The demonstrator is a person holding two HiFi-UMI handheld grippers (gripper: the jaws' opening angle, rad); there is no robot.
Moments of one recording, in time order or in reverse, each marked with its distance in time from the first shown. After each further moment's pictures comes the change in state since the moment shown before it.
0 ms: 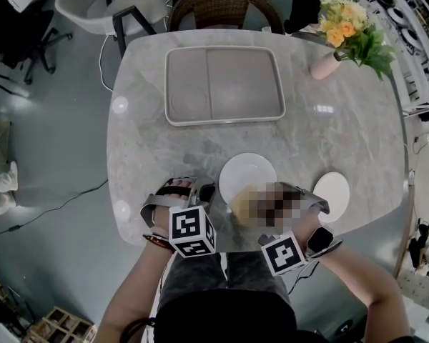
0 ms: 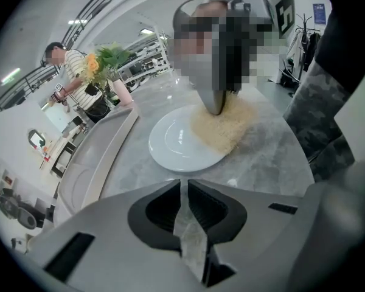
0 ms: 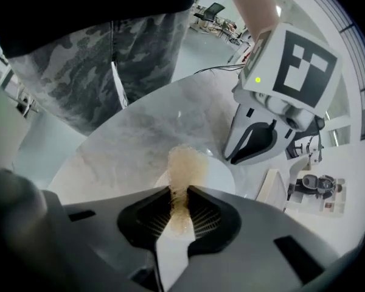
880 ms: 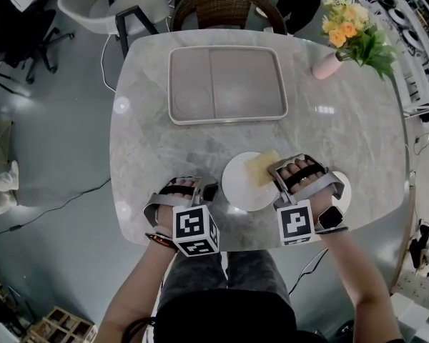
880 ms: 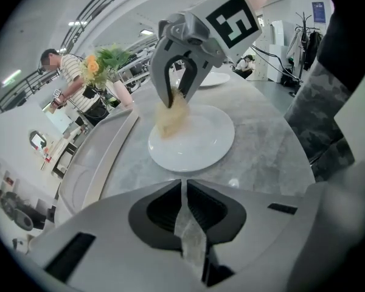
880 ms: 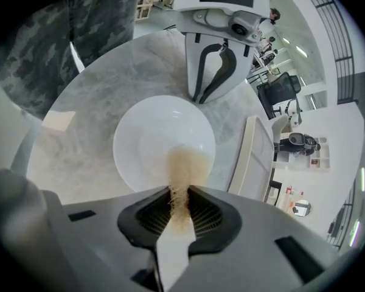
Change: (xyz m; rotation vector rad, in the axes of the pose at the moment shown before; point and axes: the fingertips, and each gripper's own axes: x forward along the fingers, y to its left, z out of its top) left arm 0.000 -0.001 0.001 0.005 -0.002 0.012; right arm 0.018 -0.022 -0.082 0.257 0.175 -0.058
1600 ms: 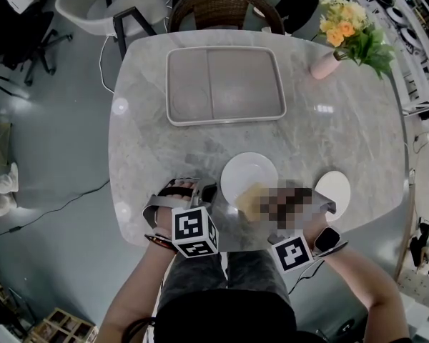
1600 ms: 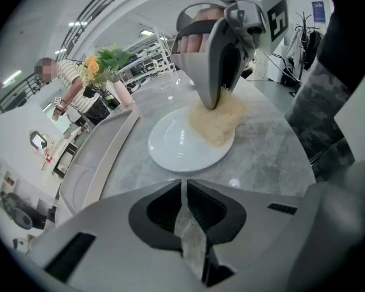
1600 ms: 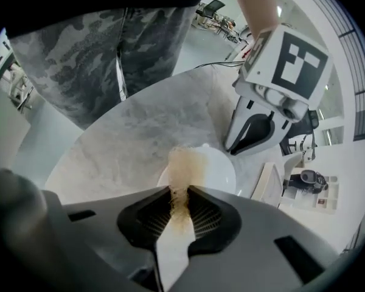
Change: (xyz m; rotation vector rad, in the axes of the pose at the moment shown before) left arm 0.000 0.000 0.000 0.001 0.000 0.006; right arm -0.033 0.044 0.050 -0.270 -0.129 0.005
